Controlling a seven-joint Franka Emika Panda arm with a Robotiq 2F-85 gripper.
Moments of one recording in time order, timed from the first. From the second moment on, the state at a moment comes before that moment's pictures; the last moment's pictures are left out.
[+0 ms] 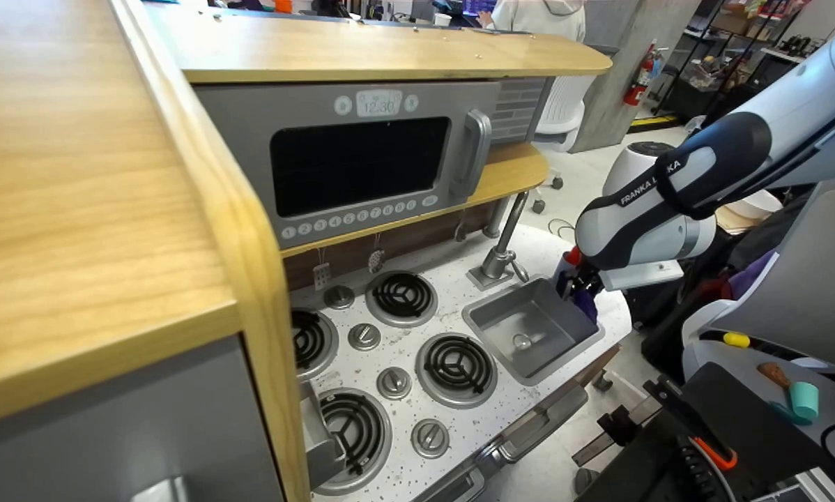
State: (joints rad) arm -0.31 1.14 -0.21 -1.56 -0.01 2.71 -0.06
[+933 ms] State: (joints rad) arm -0.20 0.71 -0.11 -2.11 -0.08 2.84 -0.20
